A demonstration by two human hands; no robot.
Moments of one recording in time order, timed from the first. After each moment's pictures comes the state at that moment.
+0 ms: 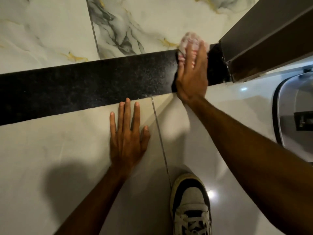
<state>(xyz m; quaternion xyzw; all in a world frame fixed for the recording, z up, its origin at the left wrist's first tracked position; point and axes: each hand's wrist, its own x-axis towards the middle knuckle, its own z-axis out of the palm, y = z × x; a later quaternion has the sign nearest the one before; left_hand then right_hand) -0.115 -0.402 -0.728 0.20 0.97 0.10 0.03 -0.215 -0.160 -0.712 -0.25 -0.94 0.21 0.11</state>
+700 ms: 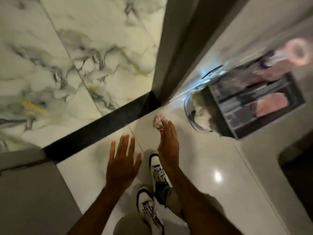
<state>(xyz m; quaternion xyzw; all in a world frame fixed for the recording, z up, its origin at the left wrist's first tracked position) -0.080 -0.360 -0.233 0.36 0.92 0.04 0.15 -0.013 -0.192 -0.245 -0.41 -0.82 0.40 0.03</state>
